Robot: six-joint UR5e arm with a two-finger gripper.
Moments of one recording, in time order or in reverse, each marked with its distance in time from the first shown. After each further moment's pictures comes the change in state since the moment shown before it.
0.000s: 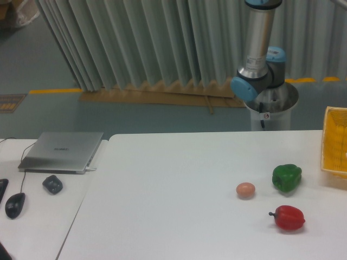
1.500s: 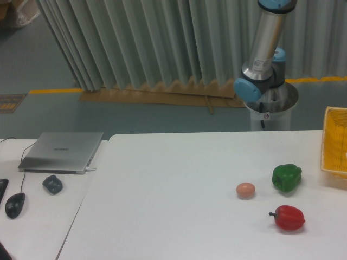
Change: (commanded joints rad) arm 0.060 -0.066 0.051 -0.006 0.043 0.049
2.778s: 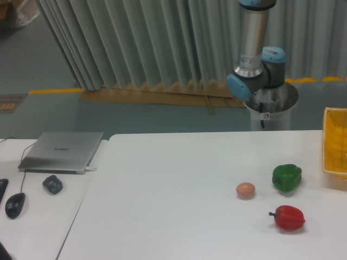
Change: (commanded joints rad) arm -0.345 0.101 0.146 -0.365 -0.155 -0.693
